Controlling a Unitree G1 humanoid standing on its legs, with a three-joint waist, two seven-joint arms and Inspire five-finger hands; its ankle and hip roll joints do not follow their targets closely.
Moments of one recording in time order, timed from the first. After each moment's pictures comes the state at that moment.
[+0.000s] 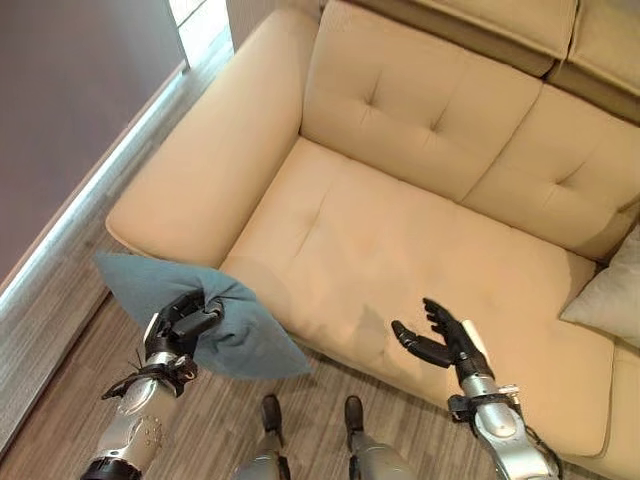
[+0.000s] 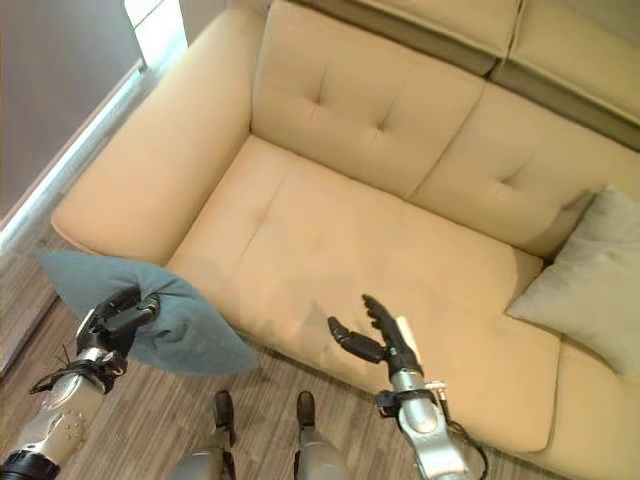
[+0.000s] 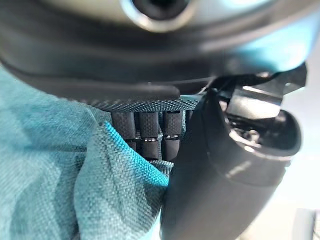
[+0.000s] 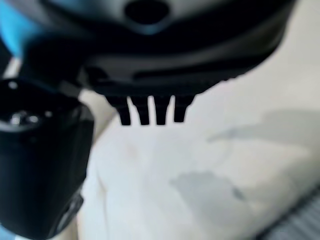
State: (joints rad) left arm -0.03 0.60 -0.19 0.33 -0.98 -0.11 0.10; right arm 0.02 -0.35 0.16 0.46 0.08 -0.15 -0.09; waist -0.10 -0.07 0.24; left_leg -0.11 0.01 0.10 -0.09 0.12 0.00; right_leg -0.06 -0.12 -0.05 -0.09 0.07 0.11
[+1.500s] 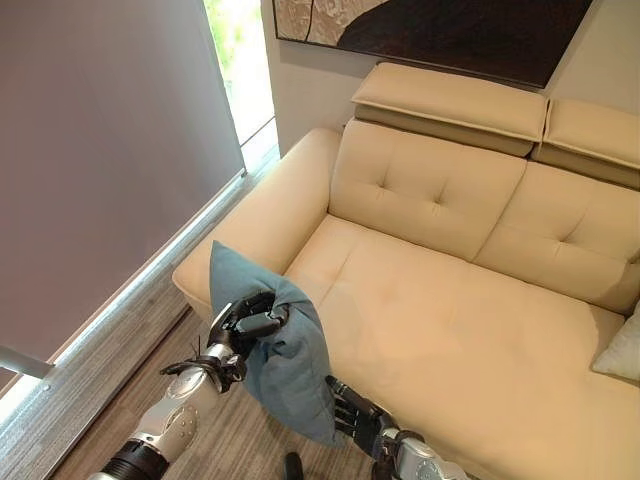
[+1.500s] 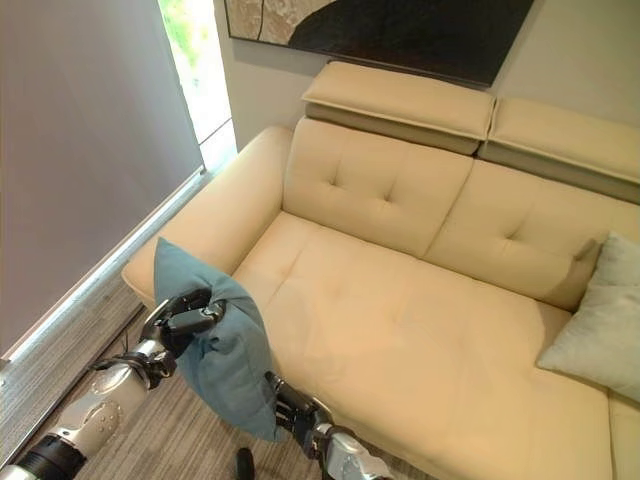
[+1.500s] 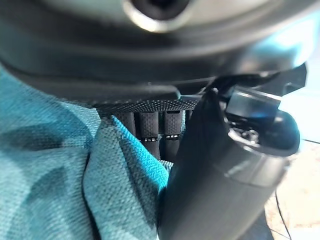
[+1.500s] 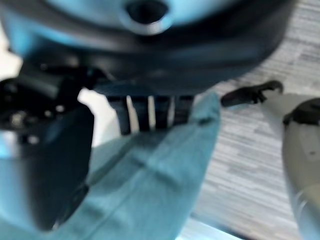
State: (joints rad) left arm -0.13 0.59 -0.43 0.22 -1.01 -0.06 0.05; right arm -0.08 -0.16 0.57 0.81 0.87 0.06 0.08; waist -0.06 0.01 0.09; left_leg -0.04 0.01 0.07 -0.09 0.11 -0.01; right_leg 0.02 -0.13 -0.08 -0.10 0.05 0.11
